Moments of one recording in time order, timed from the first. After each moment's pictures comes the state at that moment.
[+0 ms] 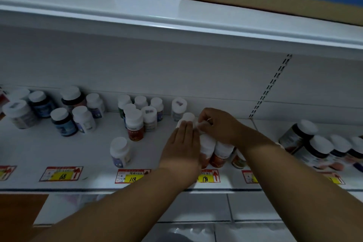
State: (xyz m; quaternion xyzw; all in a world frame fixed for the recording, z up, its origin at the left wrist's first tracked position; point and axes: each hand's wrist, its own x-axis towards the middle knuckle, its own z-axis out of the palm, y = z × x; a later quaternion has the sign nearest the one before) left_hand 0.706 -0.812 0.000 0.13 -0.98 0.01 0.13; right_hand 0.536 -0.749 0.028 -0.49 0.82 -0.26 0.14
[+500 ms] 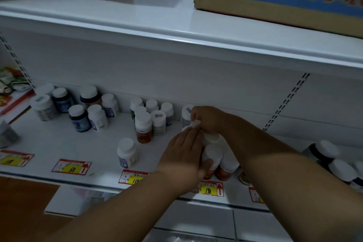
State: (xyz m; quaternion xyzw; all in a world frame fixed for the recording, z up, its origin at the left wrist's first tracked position) left_hand 0.708 -0.819 0.000 0.15 -0.96 -0.10 0.20; right_hand 0.508 -0.829 0.028 -0.56 0.81 -0.07 0.17
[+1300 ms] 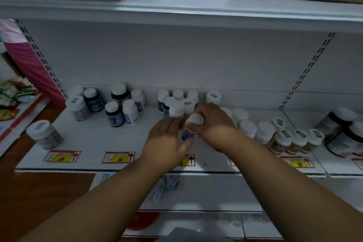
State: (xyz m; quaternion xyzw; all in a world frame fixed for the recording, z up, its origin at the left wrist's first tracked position) left_hand 0.823 -0.916 -0.007 0.19 -0.95 -0.13 0.22; right_hand 0.686 -0.818 0.039 -0.44 0.85 -0.28 0.09
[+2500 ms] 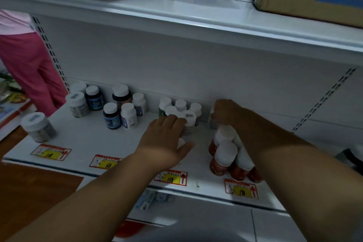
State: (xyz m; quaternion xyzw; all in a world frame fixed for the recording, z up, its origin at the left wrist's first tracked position) left_hand 0.790 -0.935 0.006 0.19 -0.96 -0.05 0.22; right_hand 0.551 -0.884 0.046 -0.44 0.89 0.04 0.12
